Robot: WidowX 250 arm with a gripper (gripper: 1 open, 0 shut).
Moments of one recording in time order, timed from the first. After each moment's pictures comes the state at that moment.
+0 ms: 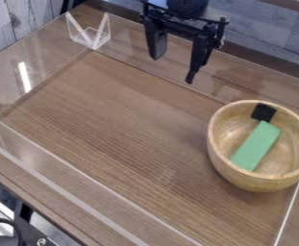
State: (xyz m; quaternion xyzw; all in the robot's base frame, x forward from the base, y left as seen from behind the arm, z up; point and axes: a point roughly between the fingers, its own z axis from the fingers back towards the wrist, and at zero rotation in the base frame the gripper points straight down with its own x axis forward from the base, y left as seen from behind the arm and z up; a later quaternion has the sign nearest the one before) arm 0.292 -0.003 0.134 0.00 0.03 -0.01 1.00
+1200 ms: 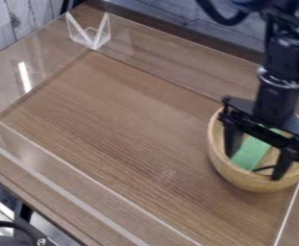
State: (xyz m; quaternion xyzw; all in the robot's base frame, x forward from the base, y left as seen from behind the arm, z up) arm 0.253 -0.131 0.068 -0.03 0.07 -0.07 0.99
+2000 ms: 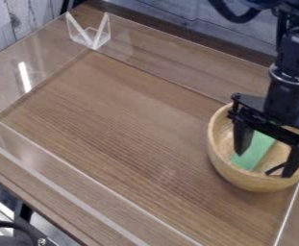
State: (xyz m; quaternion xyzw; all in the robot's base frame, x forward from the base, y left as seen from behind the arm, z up) arm 0.261 -0.133 0.074 -0.03 0.06 -0.06 1.00
